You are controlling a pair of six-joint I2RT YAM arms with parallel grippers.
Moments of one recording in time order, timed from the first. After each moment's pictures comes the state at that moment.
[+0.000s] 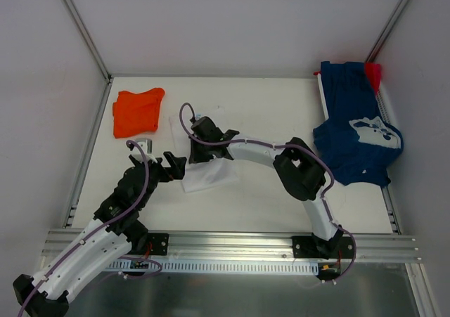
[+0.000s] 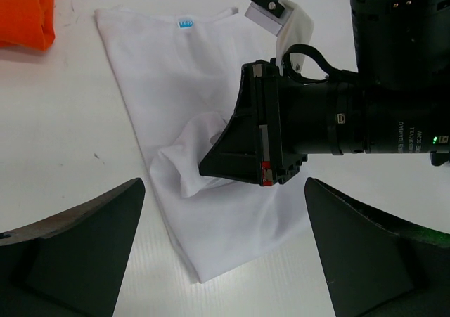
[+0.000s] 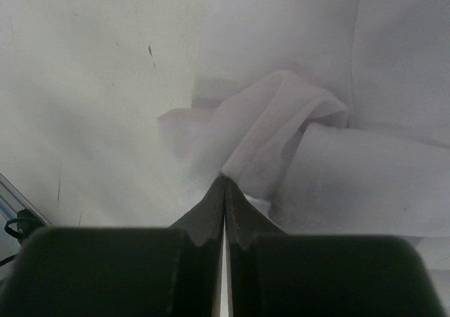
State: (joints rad) left arm -0.62 0.42 0.37 -0.19 -0.35 -0.47; right arm 0.94 2.12 1.57 -0.28 -0.10 0.67
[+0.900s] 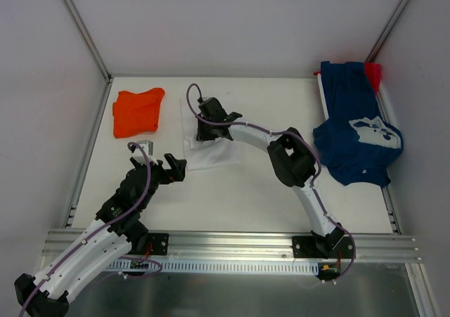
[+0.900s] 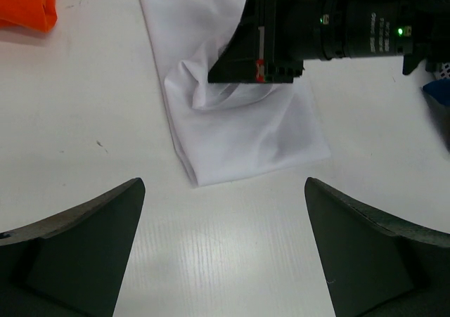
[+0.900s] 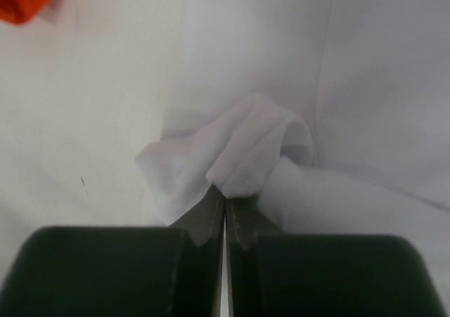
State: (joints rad) left arm -0.62 0.41 0.33 -0.19 -0.36 -0.48; right arm 0.81 2.30 1.80 -0.32 -0.06 0.55
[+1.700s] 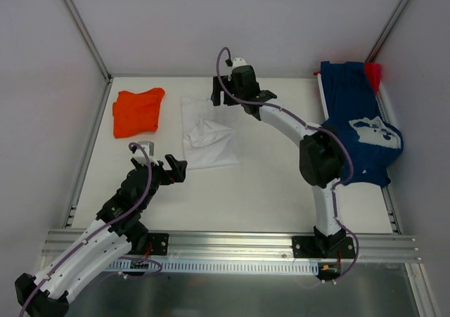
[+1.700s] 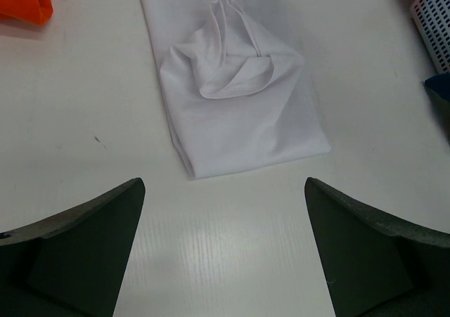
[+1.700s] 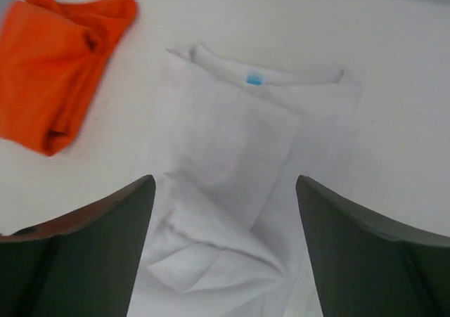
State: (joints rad) left arm -0.62 0.41 0.32 -0.18 -0.35 -0.49; right arm 0.59 2.17 1.85 -0.20 0.01 0.30
